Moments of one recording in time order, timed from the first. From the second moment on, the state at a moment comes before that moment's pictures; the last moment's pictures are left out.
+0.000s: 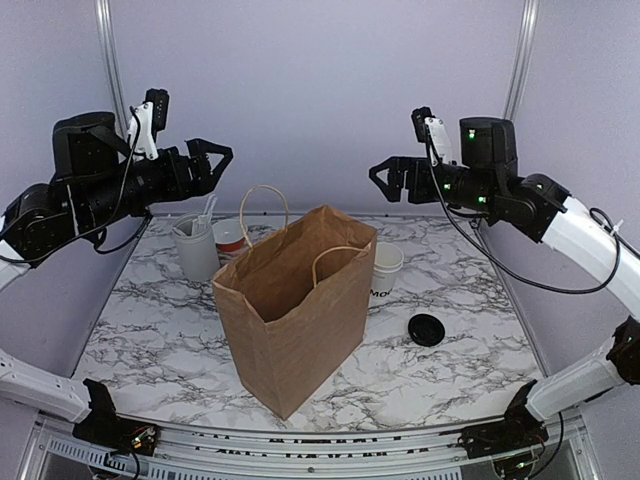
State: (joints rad) left arm -0.97 1.13 1.43 -0.44 -0.39 -0.36; right arm 0.71 1.33 1.47 -0.42 0.10 0.24
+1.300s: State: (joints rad) left arm -0.31 1.36 1.11 -0.41 -0.32 -0.54; right arm 0.54 1.20 1.22 -0.37 0.02 0.35
